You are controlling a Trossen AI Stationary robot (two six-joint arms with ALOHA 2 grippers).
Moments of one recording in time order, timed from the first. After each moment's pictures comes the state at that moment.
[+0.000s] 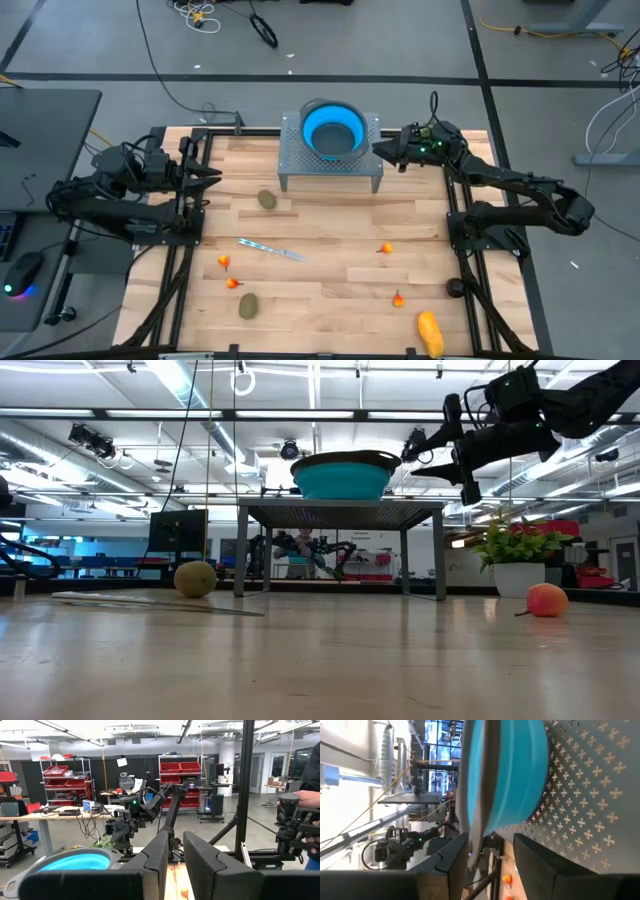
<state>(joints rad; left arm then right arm) 0.00 0.39 0.78 -0.22 -0.05 0.02 -0.72 1.06 0.51 0.37 -0.48 1.36</state>
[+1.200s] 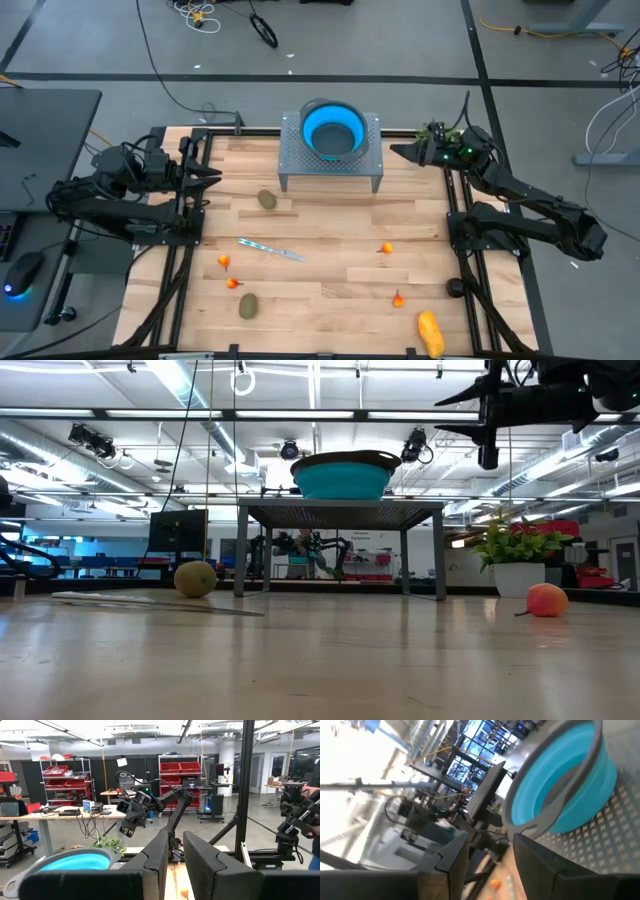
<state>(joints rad) 0.00 0.39 0.78 -0.22 -0.05 0.02 -0.71 0.76 0.51 0.25 -0.51 0.99</state>
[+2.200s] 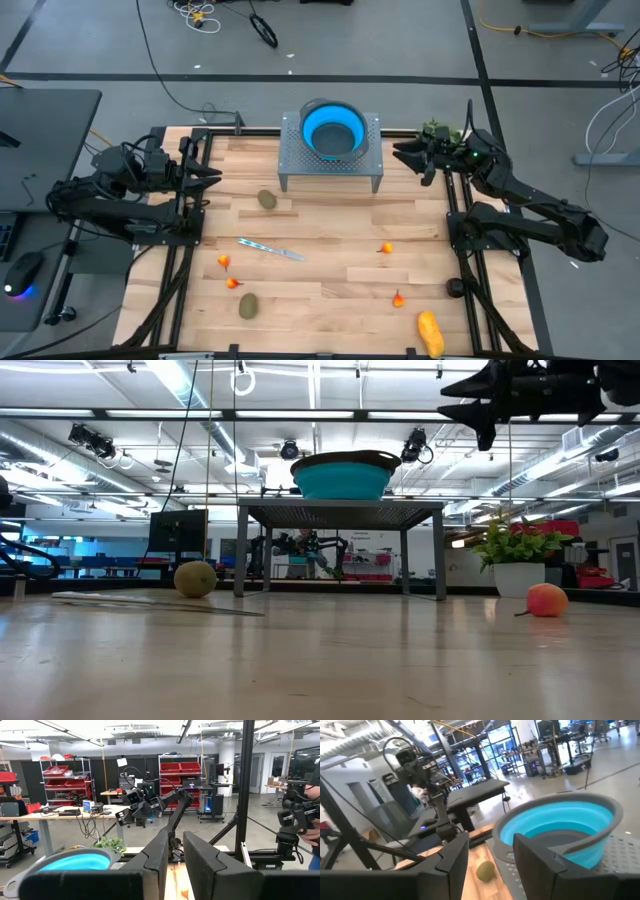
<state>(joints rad) 0.00 0.39 0.78 -0.22 -0.05 0.02 -0.67 0.70 0.51 0.25 -0.50 0.38</state>
